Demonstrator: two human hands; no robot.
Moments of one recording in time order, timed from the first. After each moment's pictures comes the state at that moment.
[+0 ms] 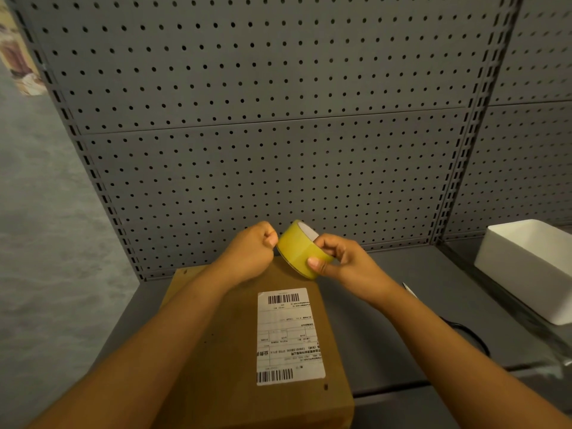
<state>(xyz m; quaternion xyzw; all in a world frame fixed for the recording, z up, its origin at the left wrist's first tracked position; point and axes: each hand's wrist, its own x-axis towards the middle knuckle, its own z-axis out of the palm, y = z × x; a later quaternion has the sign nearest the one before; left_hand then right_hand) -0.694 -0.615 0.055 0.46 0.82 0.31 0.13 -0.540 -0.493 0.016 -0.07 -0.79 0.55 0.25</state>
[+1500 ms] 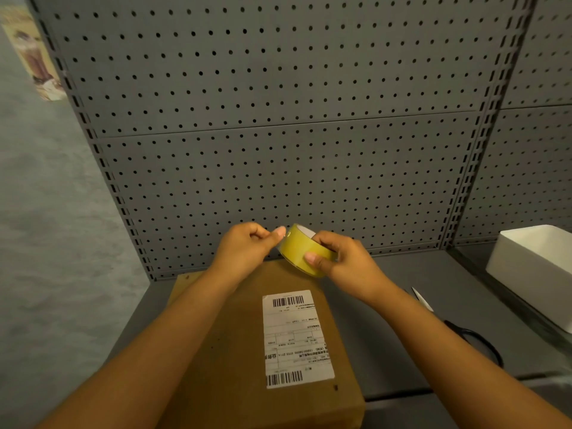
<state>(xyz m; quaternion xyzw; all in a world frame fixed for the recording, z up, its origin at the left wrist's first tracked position) -0.700 -0.626 0.052 0.35 0.80 0.47 0.12 -0.555 -0.500 0.022 -0.13 -0.86 0.40 0.28</state>
